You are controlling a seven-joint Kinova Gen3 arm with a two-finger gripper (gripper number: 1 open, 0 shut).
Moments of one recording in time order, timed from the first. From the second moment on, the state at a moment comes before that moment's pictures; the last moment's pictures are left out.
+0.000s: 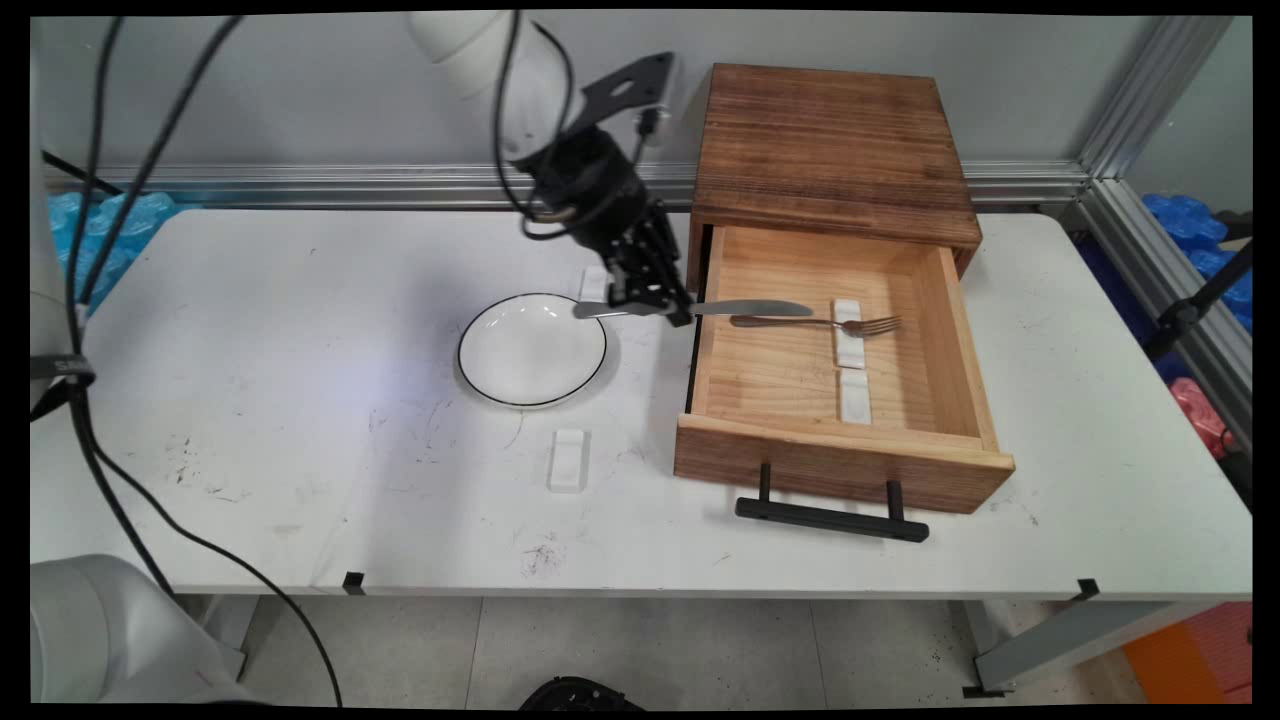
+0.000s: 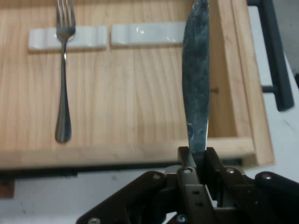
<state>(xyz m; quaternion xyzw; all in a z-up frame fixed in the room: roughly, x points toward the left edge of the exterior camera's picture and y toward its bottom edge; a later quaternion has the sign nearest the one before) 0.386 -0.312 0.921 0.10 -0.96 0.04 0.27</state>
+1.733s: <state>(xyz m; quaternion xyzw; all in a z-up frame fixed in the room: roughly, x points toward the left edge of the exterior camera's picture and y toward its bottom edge) 0.232 -0.382 0.859 0.08 -0.96 0.04 0.26</state>
